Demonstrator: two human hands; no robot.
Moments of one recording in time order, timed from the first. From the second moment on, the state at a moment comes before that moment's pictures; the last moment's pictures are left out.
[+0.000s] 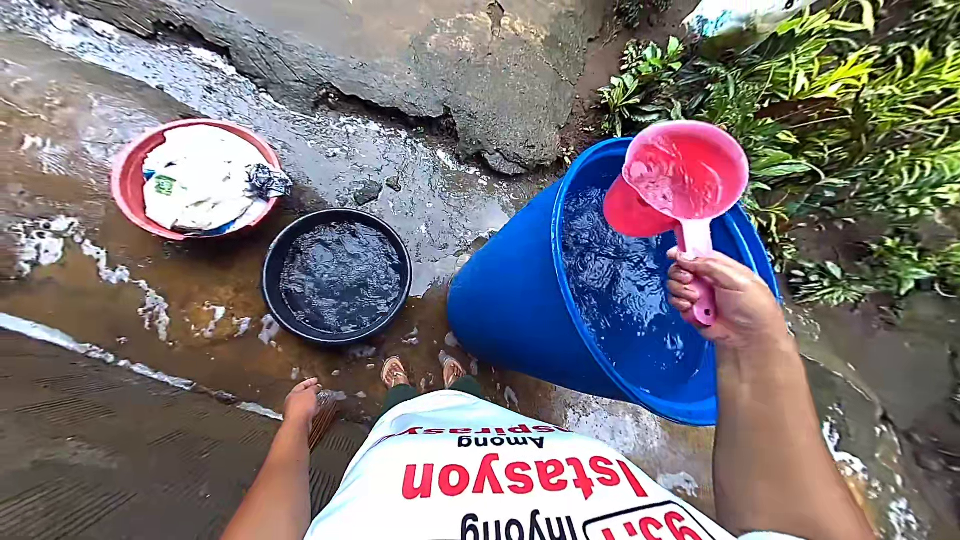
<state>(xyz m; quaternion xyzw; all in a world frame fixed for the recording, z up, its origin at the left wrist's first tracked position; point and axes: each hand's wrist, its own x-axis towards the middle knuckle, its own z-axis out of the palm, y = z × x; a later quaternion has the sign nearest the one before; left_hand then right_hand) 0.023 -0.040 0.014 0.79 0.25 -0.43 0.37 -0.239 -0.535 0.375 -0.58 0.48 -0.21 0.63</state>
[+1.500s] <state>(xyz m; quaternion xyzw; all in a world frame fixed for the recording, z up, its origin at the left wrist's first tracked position) 0.022 -0.022 0.037 0.78 0.28 -0.42 0.36 -0.271 -0.596 0.270 -0.71 0.69 0.15 0.03</state>
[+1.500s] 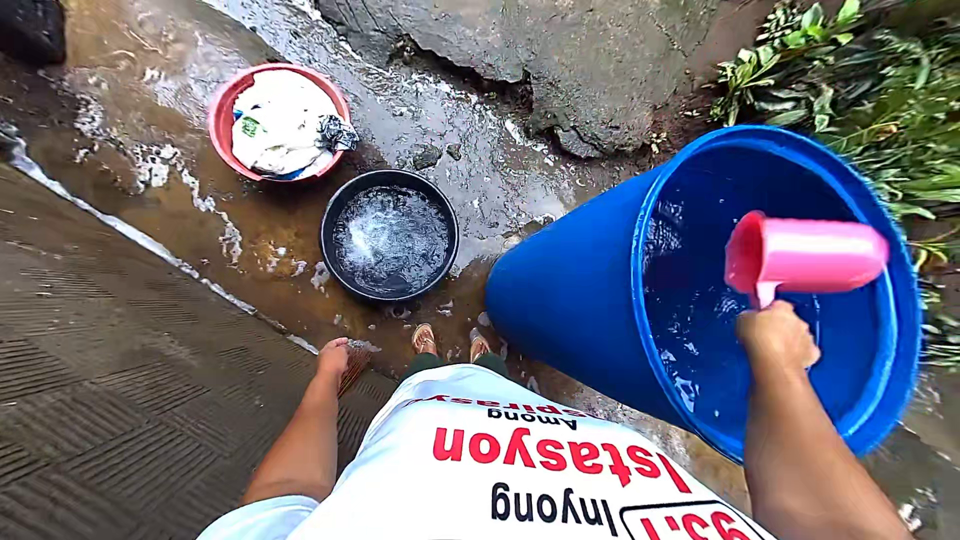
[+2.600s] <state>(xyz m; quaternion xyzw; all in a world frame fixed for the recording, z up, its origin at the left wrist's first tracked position) 0.005 -0.022 0.036 0.76 0.29 -0.41 0.41 -0.122 -0.524 0.355 -0.76 0.45 -0.06 0.47</state>
